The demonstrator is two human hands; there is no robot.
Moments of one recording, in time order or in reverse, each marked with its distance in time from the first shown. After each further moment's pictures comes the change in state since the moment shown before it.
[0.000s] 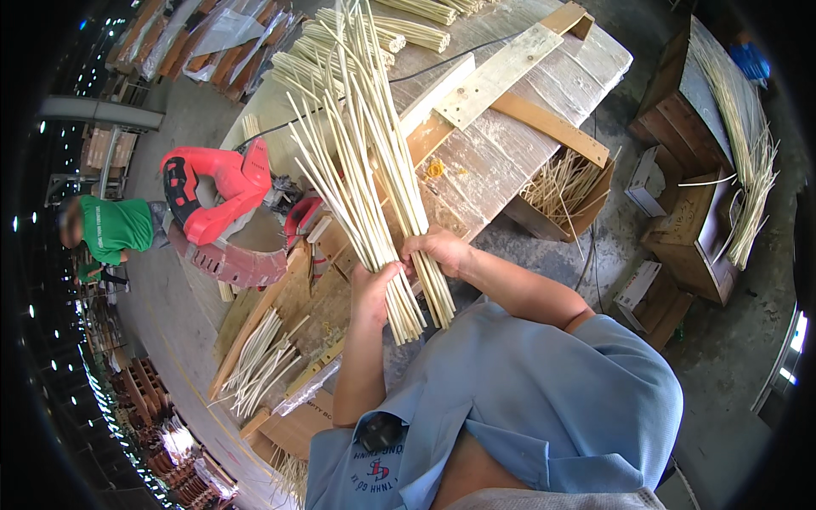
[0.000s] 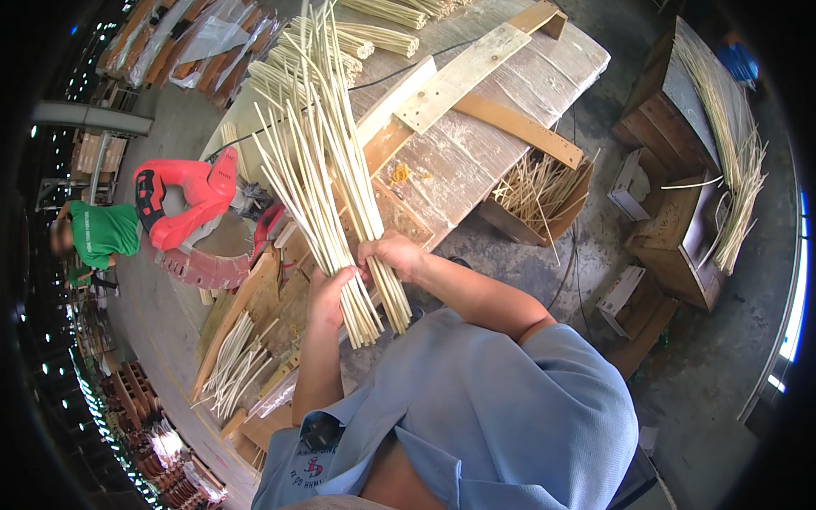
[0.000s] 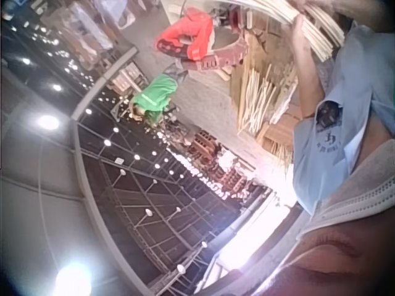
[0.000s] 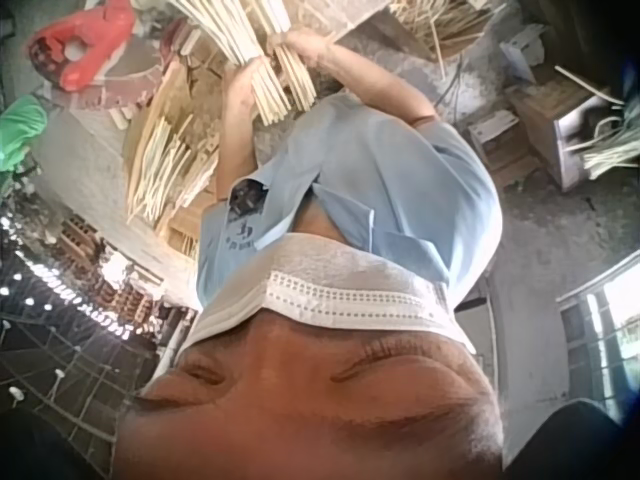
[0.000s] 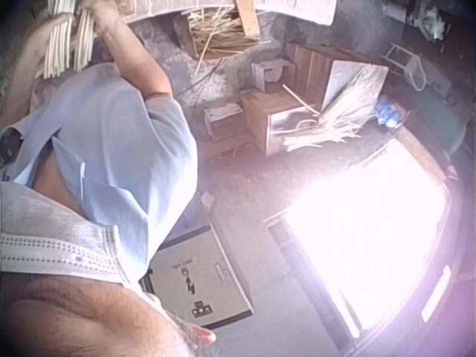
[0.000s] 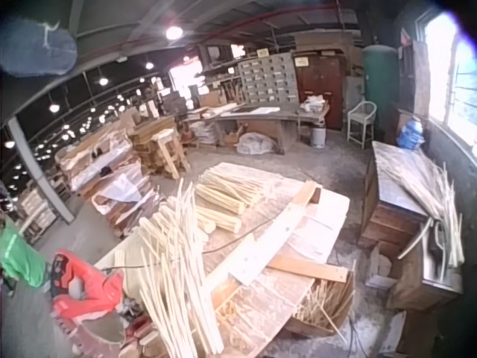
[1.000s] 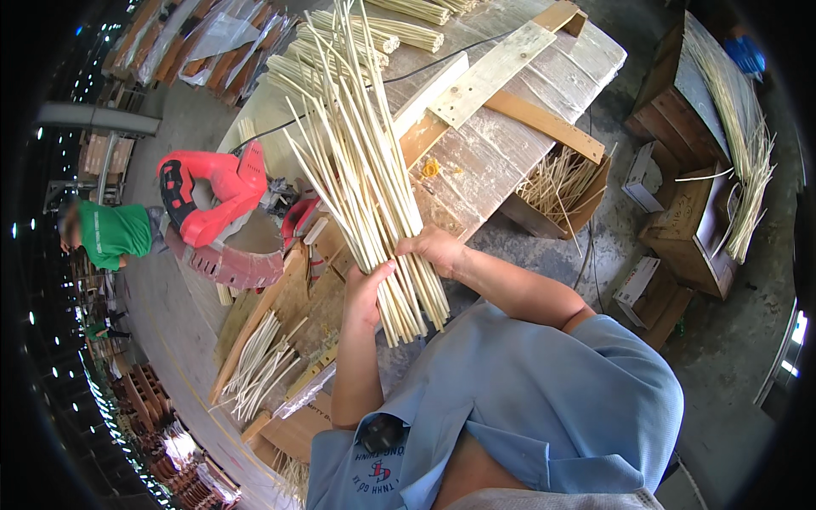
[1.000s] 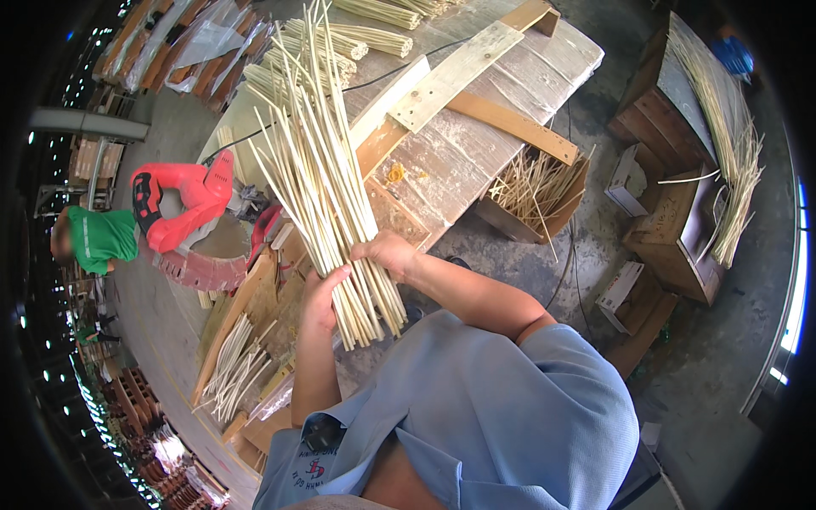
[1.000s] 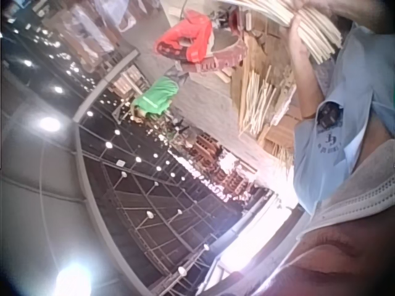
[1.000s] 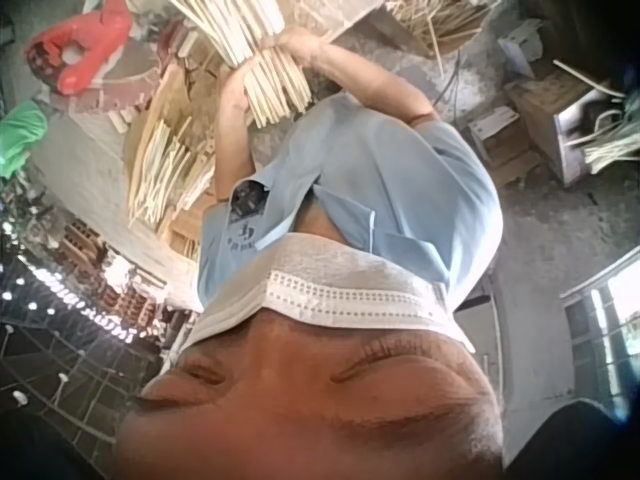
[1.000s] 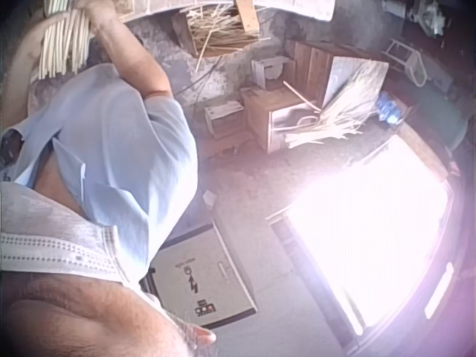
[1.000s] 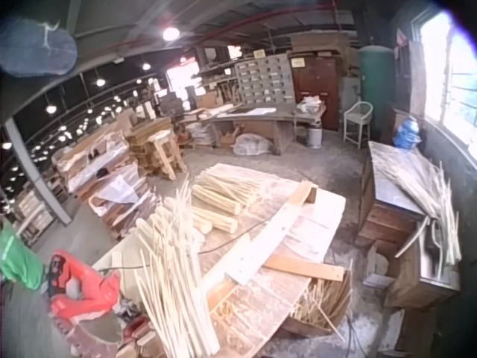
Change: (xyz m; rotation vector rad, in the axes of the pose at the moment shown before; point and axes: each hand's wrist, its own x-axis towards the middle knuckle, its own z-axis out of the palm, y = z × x) left_hand -0.008 0.007 0.003 -0.104 0.047 0.039; right_hand 0.003 0.005 0.013 0.098 0.106 -0.069
